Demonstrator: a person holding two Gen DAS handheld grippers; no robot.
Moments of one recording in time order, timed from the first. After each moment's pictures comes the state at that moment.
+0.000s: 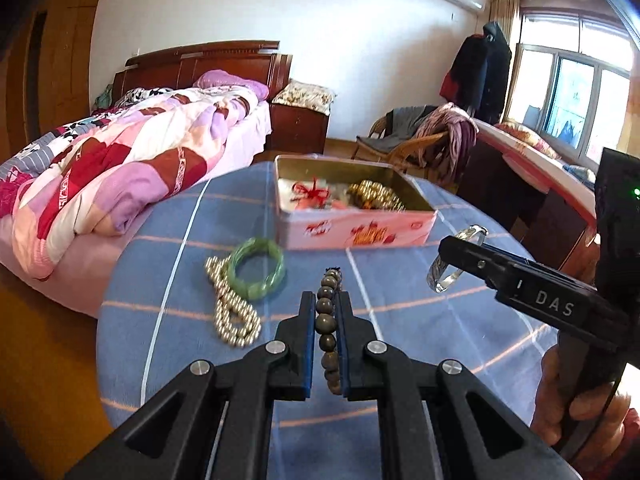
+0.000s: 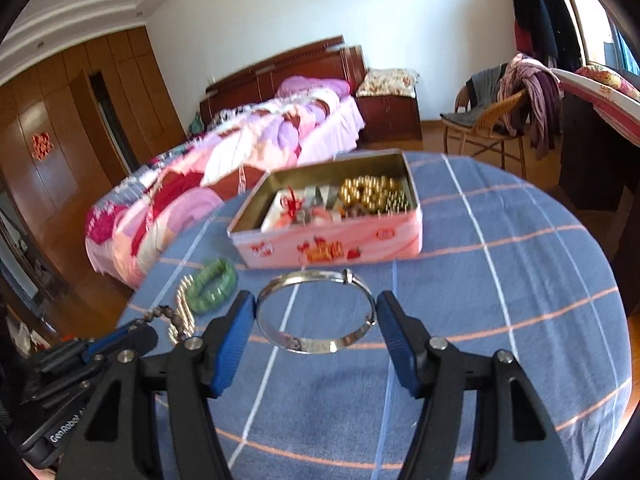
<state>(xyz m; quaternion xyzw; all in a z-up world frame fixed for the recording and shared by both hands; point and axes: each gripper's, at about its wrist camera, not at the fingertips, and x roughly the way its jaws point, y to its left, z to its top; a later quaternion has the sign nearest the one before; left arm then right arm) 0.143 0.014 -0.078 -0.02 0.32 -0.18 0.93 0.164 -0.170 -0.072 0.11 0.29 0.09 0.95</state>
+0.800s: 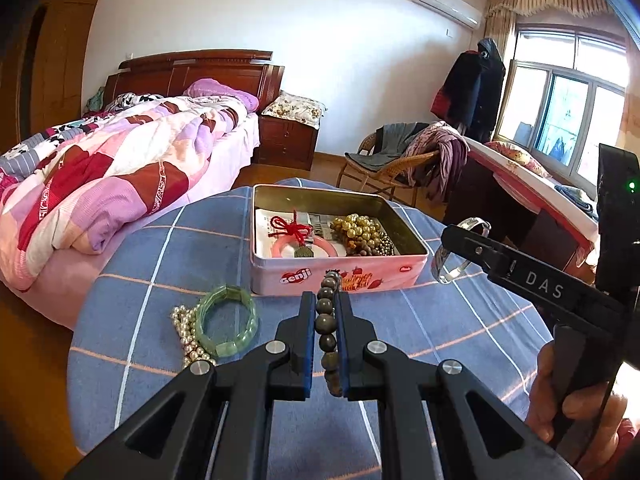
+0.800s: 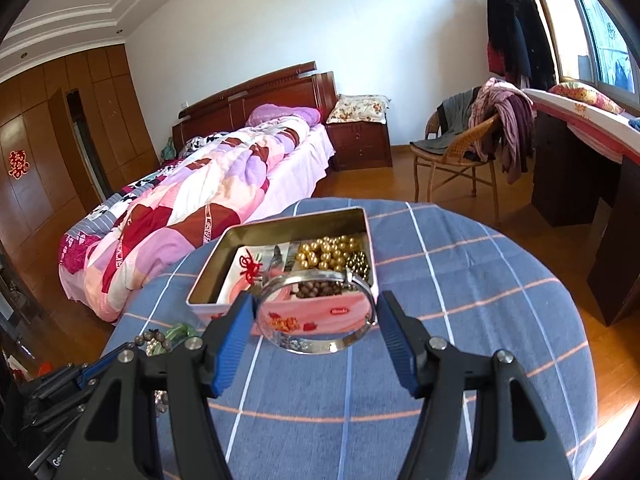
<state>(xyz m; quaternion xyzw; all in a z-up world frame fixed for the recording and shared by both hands) 0.177 -0.005 -0.072 -0.04 0.30 -0.20 0.93 0.195 -0.185 -0.055 0.09 0.27 0.03 0.96</state>
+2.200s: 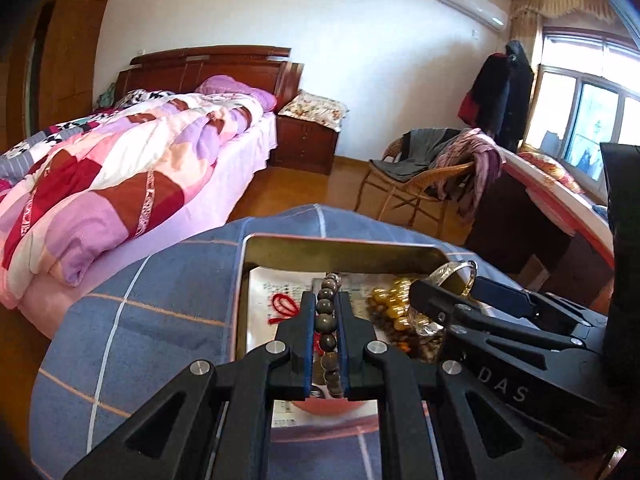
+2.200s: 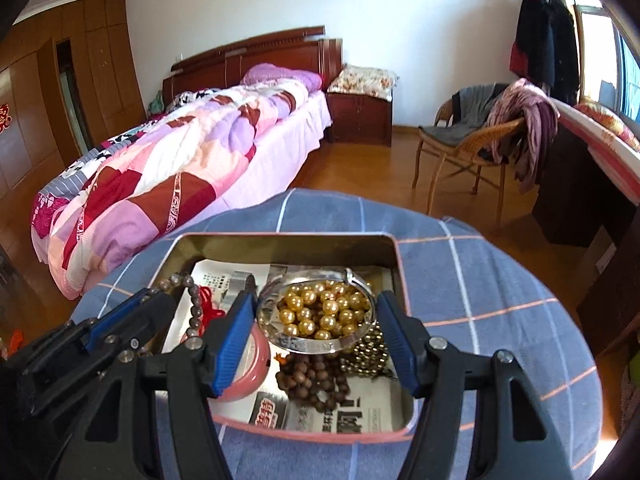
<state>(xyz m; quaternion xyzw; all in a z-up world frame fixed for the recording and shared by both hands) 0.291 -0.041 -0.090 -0.05 0.30 -0.16 0.94 0.318 -0.174 -0.078 0.03 0.34 0.02 0.94</state>
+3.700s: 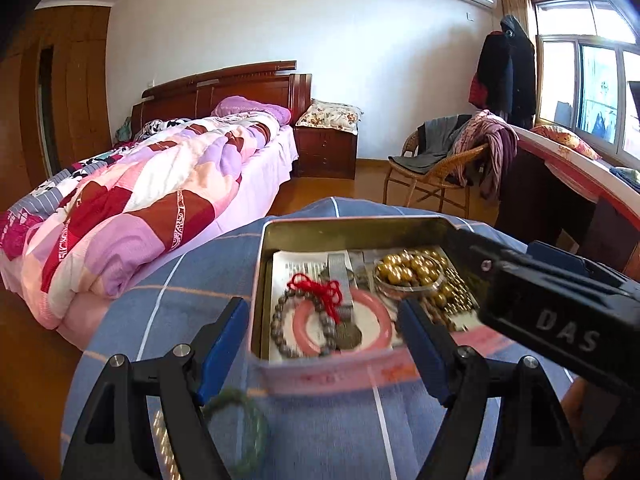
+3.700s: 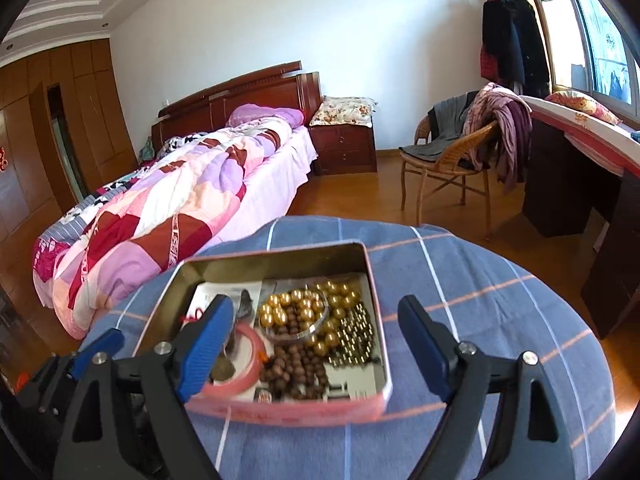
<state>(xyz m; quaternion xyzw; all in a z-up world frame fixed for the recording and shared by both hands) 0.246 -0.052 -0.087 0.02 0.28 -0.12 0.95 0.270 -0.190 -0.067 0.07 0.27 -0.01 0.96</state>
